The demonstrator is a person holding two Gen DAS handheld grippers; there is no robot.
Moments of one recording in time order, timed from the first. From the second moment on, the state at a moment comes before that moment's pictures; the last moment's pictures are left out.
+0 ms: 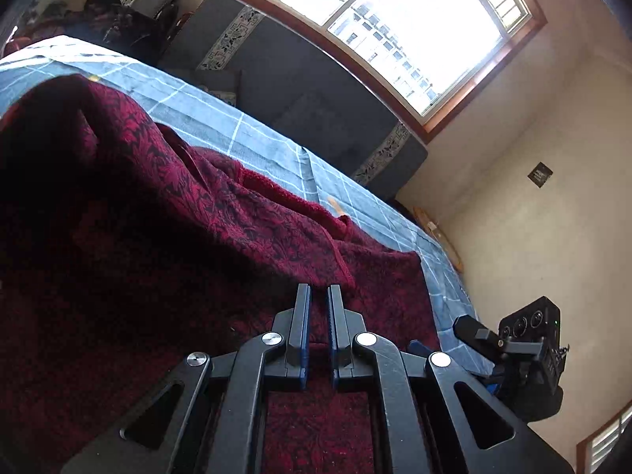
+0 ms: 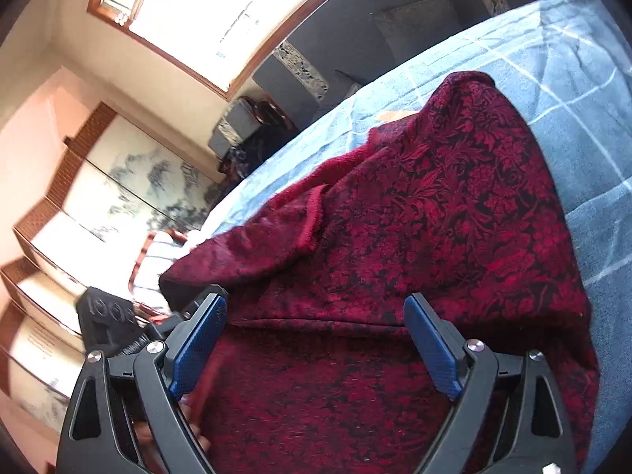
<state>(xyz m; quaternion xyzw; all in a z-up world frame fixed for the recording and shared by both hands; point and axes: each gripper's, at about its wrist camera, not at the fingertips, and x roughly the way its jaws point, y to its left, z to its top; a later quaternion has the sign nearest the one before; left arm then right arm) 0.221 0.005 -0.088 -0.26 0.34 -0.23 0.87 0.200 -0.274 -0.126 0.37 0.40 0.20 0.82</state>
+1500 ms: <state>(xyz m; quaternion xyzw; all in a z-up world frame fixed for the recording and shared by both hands) 0.203 0.057 -0.113 -0.21 0.30 -0.04 0.93 0.252 -0.325 -0.116 0.38 0.40 0.12 0.83</state>
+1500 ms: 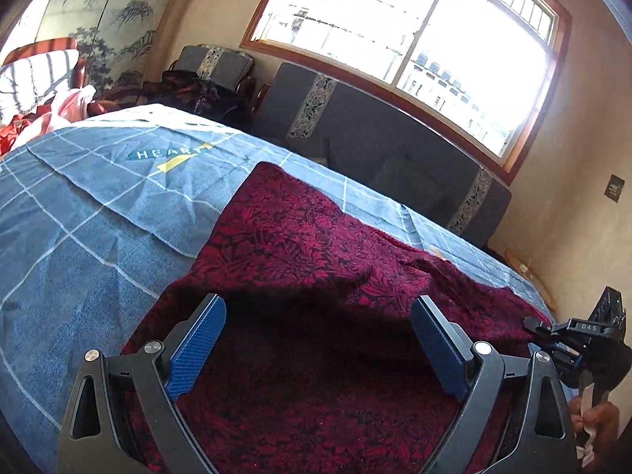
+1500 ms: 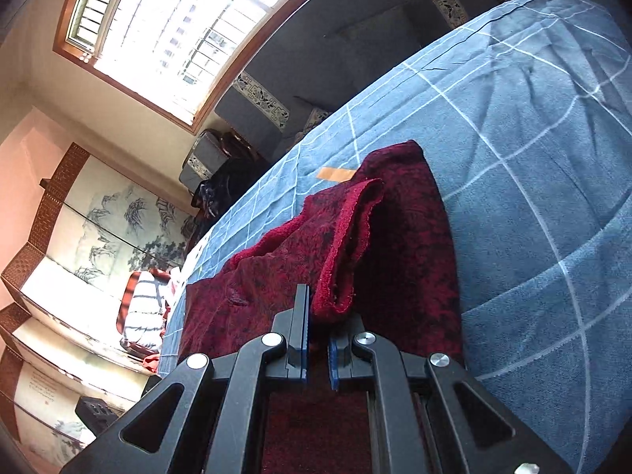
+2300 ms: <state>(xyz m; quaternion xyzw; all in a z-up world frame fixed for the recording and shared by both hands) 0.217 0.066 -0.131 -0.25 0.35 -0.03 0.90 0.261 -0.358 -0.138 0.41 0.41 0.10 0.81</state>
